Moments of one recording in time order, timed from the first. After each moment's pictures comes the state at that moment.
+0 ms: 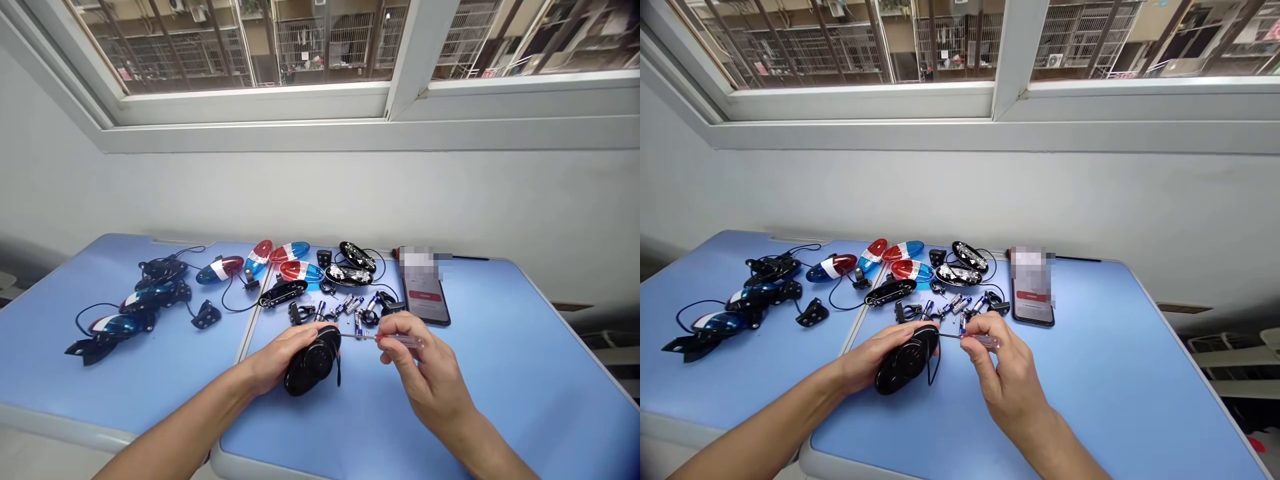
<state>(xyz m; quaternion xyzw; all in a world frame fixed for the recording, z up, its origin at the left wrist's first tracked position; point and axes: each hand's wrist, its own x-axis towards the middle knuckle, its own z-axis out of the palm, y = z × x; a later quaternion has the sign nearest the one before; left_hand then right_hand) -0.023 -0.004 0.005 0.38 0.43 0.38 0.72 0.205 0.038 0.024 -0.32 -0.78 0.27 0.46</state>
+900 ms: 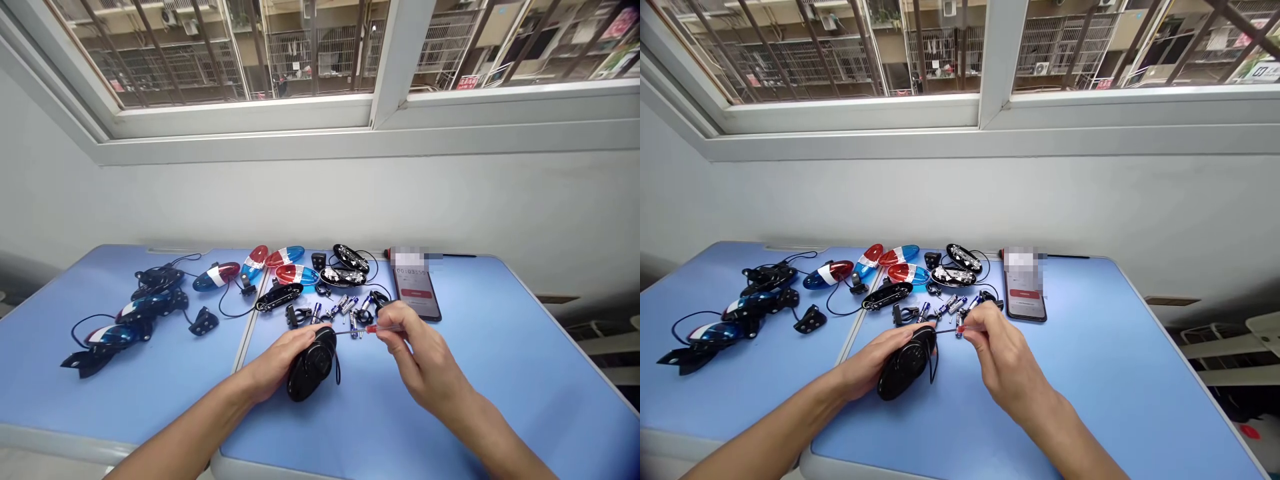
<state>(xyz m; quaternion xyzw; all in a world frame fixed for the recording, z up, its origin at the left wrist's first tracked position) -0.019 -0.007 0.001 0.39 0.49 0.38 0.68 0.214 0.048 0.032 -0.27 -0.84 0.21 0.42</state>
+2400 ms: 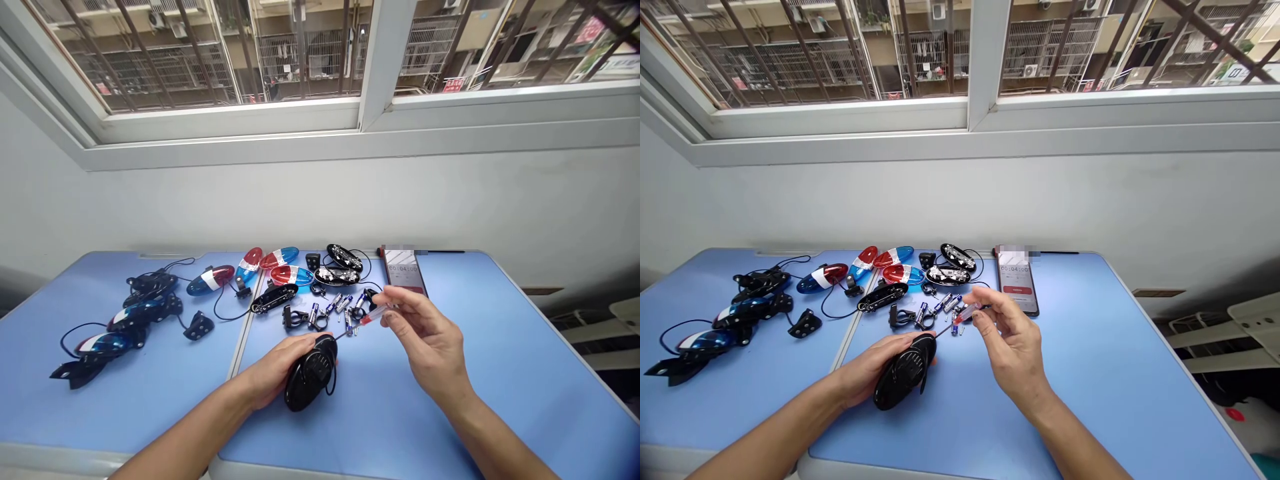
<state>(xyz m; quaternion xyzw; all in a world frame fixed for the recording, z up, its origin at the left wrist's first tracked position) -0.010 -0.011 0.009 0.32 0.46 0.37 0.74 0.210 0.046 0.030 -0.35 -0.63 0.39 0.57</state>
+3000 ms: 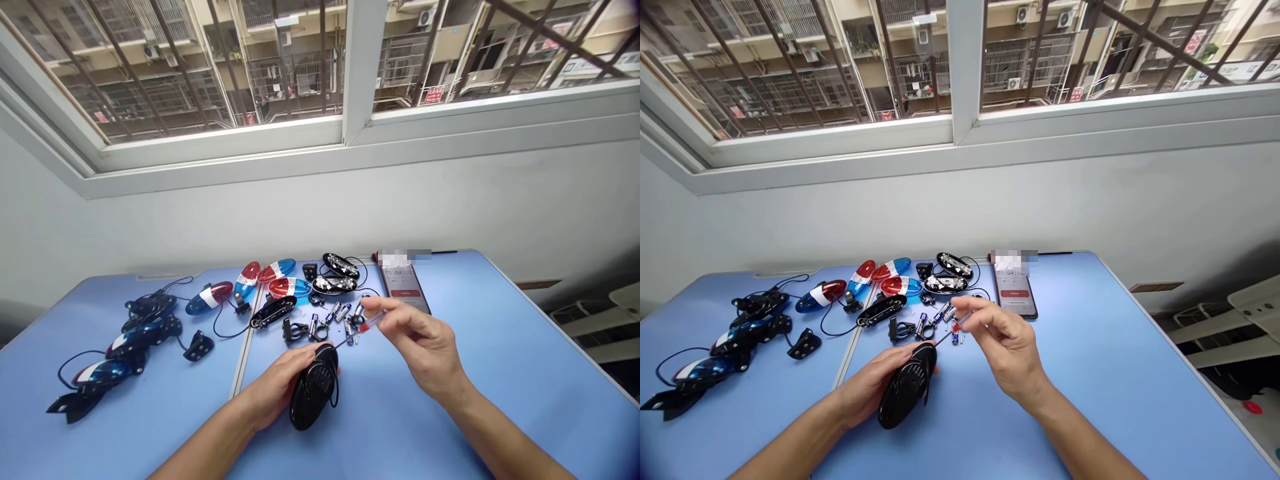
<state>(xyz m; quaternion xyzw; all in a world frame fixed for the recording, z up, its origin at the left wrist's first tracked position) -0.011 -0.011 0.010 0.34 0.45 0.37 0.74 0.208 0.050 0.033 -0.27 -0.63 0.45 0.58</state>
